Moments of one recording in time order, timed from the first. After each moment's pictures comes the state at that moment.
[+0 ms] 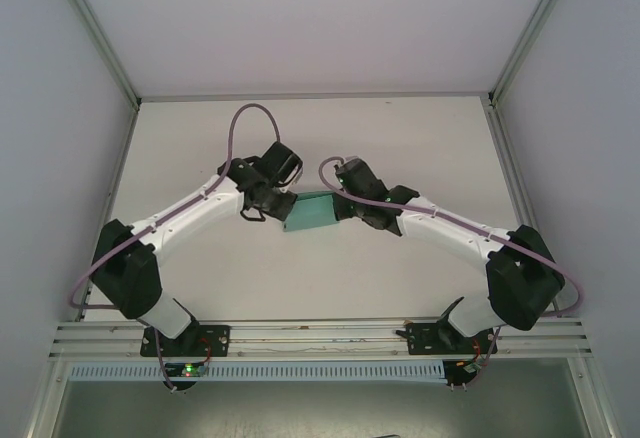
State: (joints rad) left arm -0.62 1.58 1.30 -0.91 -0.02 -0.21; right arm 0.74 1.47 0.99 -0.39 0.19 0.42
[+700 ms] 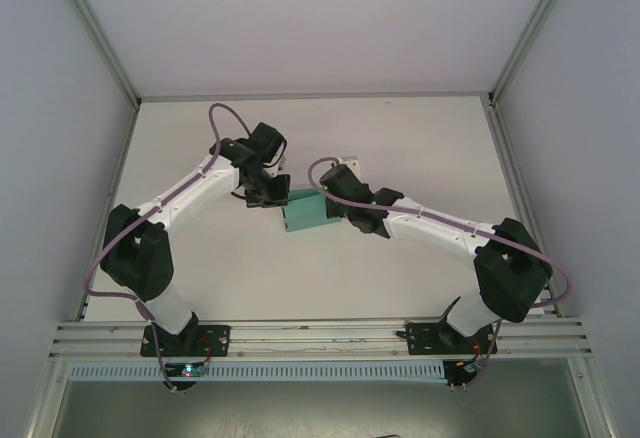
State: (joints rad) left arm -0.48 1.67 1.38 -0.98 0.30 -0.53; right arm 0.81 1.54 1.03 -0.39 0.36 0.57
